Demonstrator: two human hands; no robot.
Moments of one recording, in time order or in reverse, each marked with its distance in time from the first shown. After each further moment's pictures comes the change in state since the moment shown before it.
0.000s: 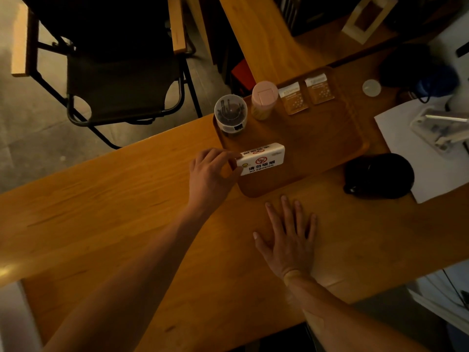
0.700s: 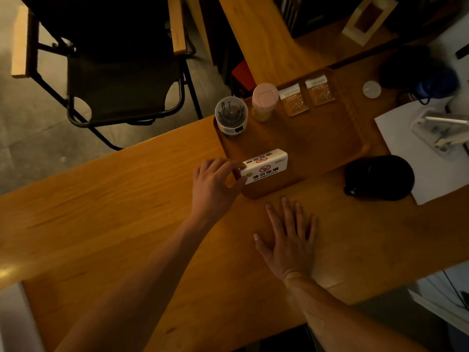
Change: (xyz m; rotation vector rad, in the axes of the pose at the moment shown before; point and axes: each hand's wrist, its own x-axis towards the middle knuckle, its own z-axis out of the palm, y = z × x) left_hand -0.013 0.003 0.005 0.035 -0.004 0.017; right_hand 0.000 -0.002 -0.005 -0.005 -0.013 -0.002
